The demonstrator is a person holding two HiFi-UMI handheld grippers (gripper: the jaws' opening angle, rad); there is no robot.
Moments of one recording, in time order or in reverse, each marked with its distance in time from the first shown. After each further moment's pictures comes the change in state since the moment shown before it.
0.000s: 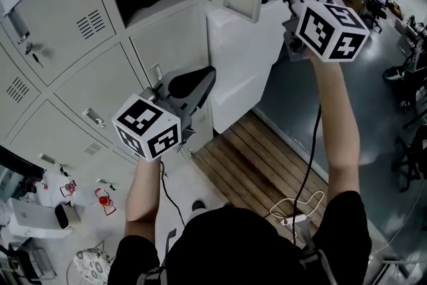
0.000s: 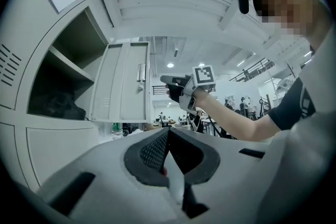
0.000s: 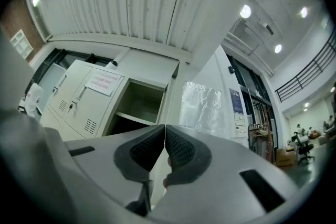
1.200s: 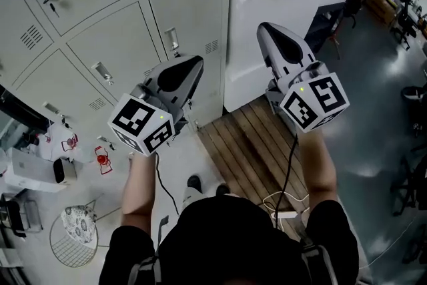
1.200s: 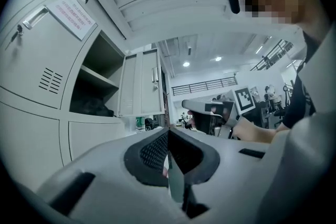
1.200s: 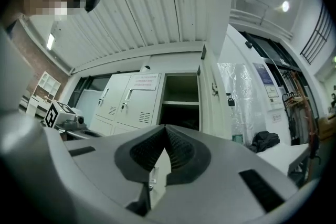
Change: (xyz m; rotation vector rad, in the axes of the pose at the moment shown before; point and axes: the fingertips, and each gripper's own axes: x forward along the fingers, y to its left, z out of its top) left arm -0.052 -0.013 -0.032 0.062 -0.016 0.277; right arm -0.097 0.123 -0.100 0.180 -0.015 0.366
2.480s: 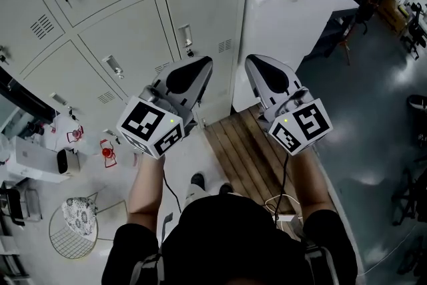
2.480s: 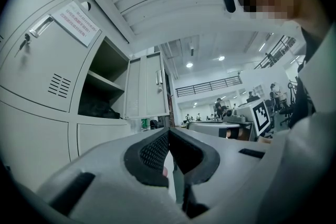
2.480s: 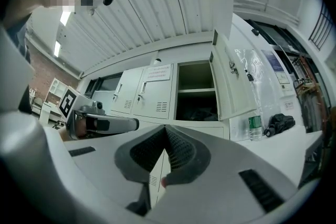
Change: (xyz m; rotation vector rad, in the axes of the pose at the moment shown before) left arm -0.014 0.007 0.000 0.019 -0.019 0.056; right arm 0.001 0.063 -0.056 0.039 0.048 0.123
